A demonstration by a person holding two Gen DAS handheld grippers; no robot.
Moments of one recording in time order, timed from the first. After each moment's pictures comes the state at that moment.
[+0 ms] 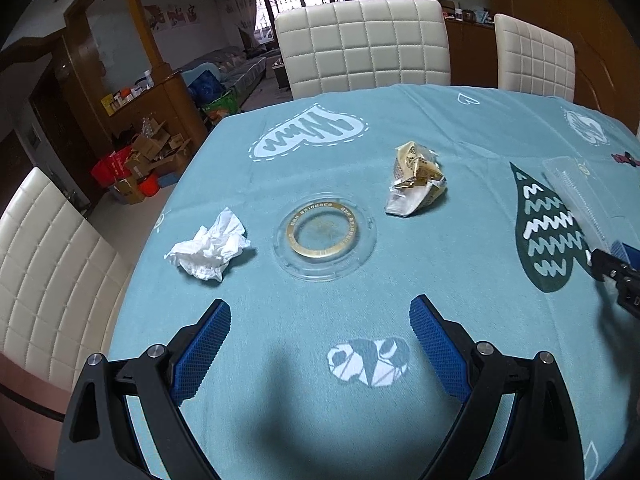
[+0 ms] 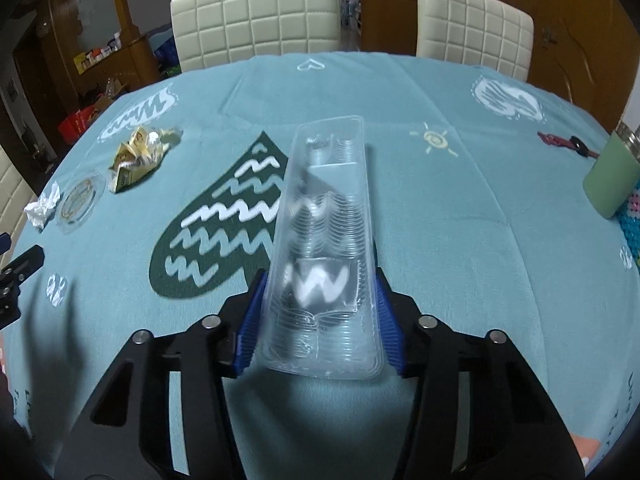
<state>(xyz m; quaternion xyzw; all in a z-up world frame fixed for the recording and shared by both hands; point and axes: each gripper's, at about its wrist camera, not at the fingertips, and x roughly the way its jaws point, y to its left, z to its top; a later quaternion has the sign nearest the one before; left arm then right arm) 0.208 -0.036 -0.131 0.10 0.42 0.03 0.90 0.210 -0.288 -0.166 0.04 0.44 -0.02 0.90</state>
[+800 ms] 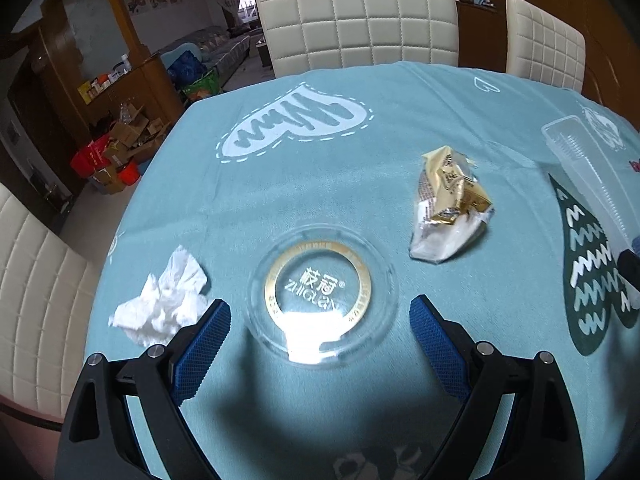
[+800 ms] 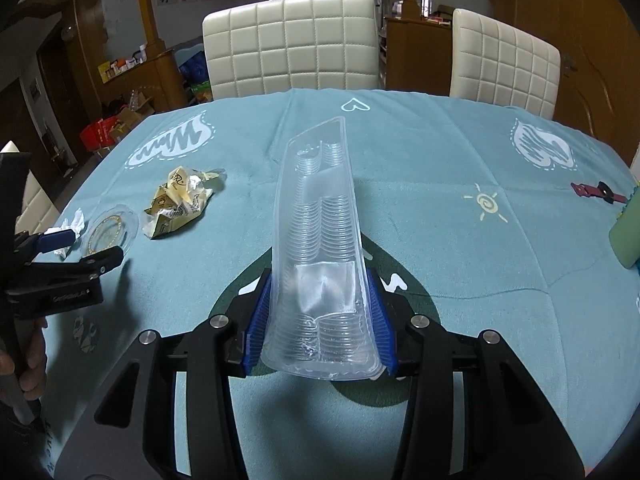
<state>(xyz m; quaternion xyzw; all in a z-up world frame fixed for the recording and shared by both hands) 0.288 -0.030 -0.158 0.09 0.47 0.00 0.88 0.242 -0.253 -0.148 0.03 0.41 0.02 0.91</state>
